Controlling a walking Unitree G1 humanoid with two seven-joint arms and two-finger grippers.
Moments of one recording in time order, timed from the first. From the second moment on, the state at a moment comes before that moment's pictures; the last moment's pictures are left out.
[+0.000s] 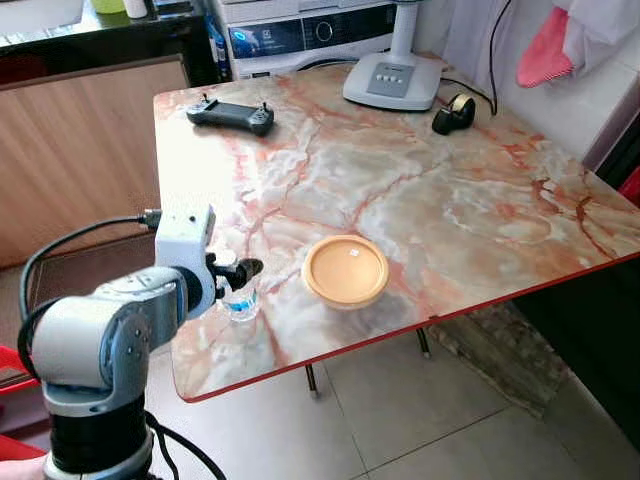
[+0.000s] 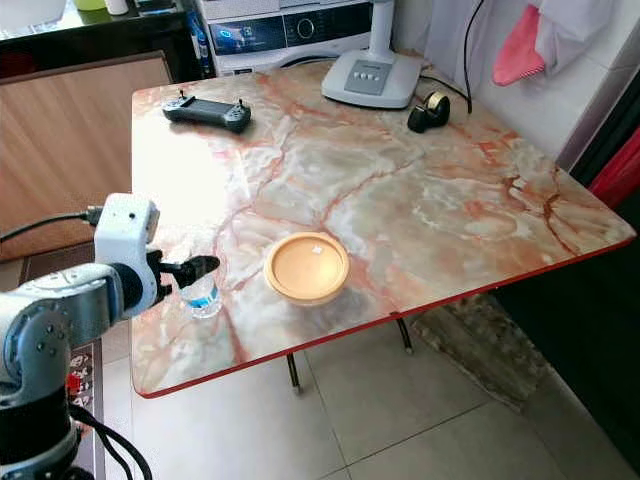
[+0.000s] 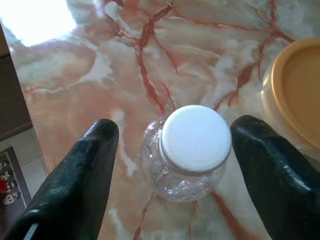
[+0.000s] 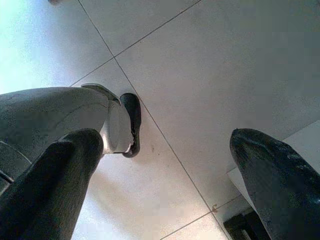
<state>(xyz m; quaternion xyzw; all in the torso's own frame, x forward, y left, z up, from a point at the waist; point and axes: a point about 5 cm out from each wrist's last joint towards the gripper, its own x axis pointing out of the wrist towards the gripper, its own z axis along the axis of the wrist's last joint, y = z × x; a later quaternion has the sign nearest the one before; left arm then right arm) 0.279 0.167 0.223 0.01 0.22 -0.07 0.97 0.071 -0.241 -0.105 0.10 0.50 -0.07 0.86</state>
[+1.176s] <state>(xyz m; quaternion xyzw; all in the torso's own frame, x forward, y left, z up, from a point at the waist) 0.279 0.174 0.219 0.04 0.21 -0.04 0.98 0.072 -0.240 -0.105 0.09 0.51 -0.06 0.85</state>
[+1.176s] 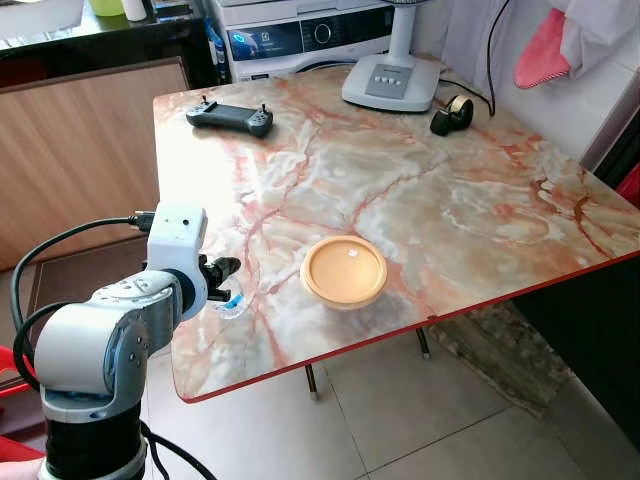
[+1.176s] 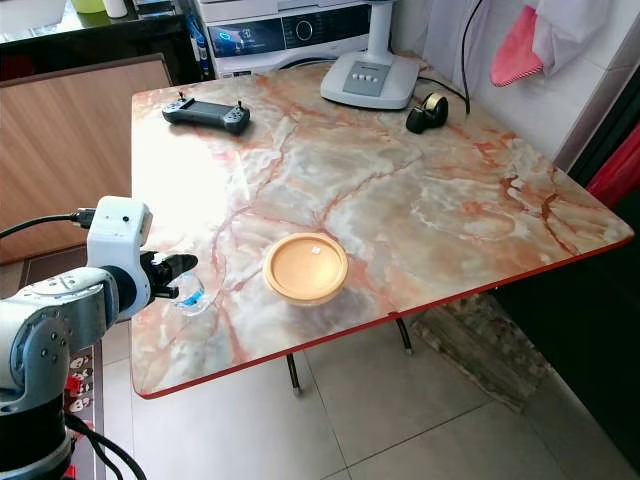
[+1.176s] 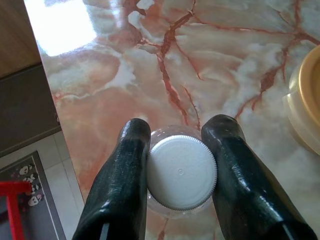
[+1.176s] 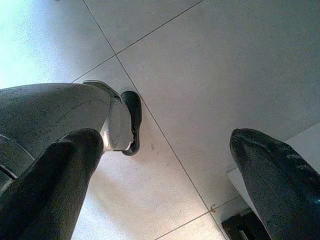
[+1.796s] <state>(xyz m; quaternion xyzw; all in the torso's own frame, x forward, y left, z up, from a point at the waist) 0.286 0.206 0.227 0.06 0.15 0.06 0.98 0.071 -0.240 -0.105 0.09 0.51 -0.05 0.85</state>
